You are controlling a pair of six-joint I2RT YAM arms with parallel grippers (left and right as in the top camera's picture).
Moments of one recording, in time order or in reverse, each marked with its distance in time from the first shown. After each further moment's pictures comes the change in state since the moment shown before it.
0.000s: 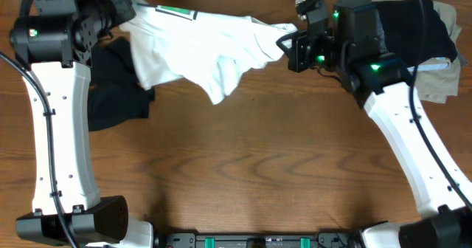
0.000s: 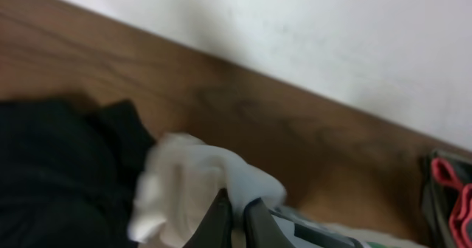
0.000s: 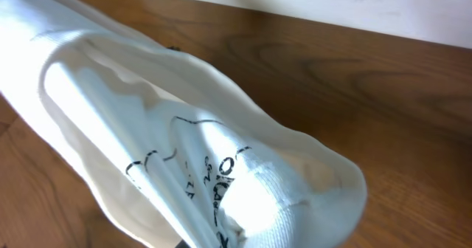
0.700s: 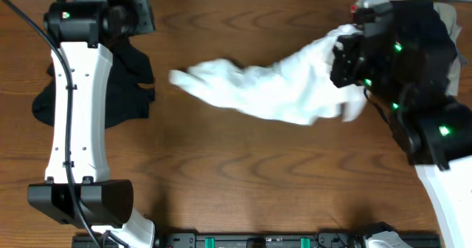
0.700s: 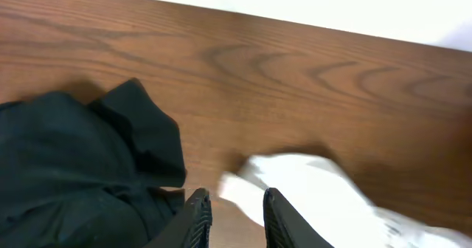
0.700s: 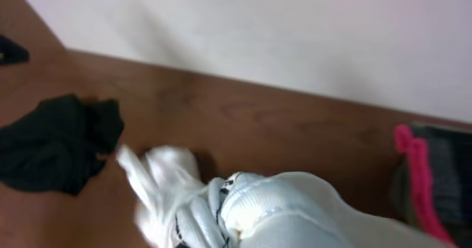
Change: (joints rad) left arm -0.084 0.095 0.000 -0.053 -0.072 0.166; right arm -0.026 -0.340 0.000 -0.134 0.301 -0.017
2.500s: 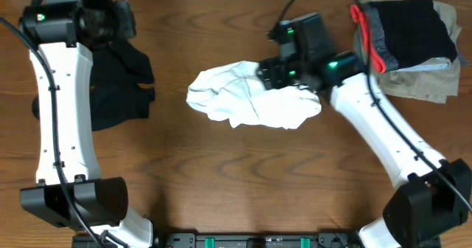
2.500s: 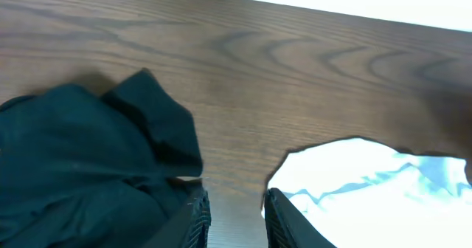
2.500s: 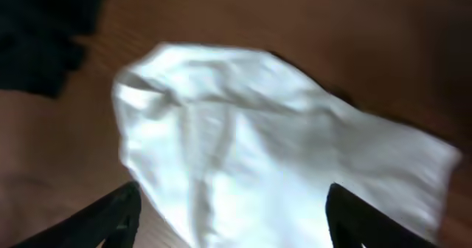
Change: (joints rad) left arm 0.104 0.000 0.000 -0.044 0.095 0.104; right arm 0.129 0.512 0.011 -0.044 -0.060 0.024
